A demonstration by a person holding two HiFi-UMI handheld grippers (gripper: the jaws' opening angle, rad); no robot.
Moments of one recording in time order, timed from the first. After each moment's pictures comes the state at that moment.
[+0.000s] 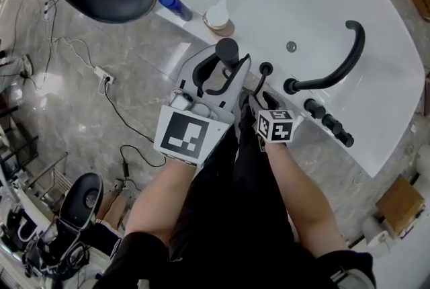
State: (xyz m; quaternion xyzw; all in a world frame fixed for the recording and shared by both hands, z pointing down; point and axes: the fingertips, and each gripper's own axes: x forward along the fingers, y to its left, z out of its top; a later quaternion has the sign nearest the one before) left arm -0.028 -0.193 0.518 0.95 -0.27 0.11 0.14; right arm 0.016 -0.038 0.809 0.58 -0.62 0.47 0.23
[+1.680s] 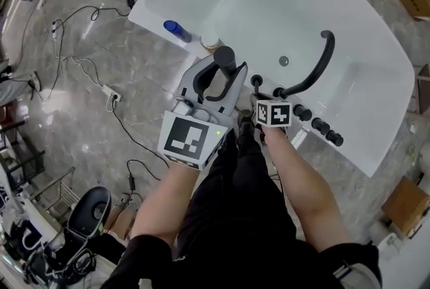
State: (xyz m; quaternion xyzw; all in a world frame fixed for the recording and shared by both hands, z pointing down) left arm -0.013 -0.189 0.444 0.95 -0.26 0.10 0.12; right arm 0.041 -0.073 0.759 0.57 -0.59 0.52 0.23
